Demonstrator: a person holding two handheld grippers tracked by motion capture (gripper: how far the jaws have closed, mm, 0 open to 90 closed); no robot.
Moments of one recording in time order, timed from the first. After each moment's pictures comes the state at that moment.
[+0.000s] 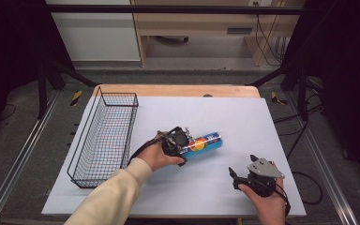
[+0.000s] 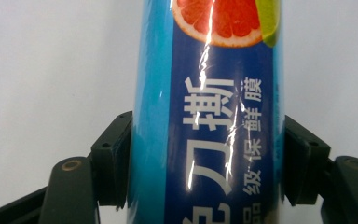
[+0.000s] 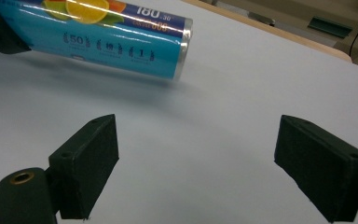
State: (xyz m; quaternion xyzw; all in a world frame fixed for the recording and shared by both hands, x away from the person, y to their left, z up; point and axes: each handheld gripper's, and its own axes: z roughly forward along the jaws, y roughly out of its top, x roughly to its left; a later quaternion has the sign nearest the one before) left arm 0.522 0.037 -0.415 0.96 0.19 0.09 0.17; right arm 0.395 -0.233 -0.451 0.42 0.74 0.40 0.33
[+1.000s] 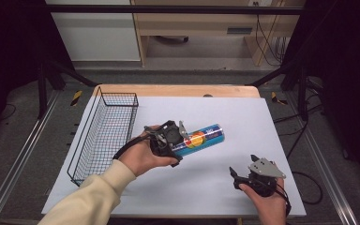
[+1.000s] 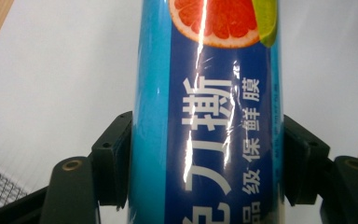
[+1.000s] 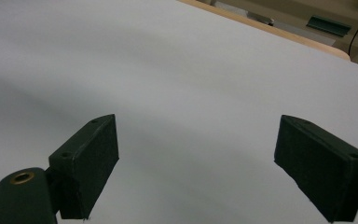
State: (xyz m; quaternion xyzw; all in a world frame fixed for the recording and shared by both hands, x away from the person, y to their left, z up) left arm 0.472 0.061 -0.327 0.96 0.17 0.13 0.18; right arm 0.395 -0.235 -0.451 0.42 0.74 0.40 0.33
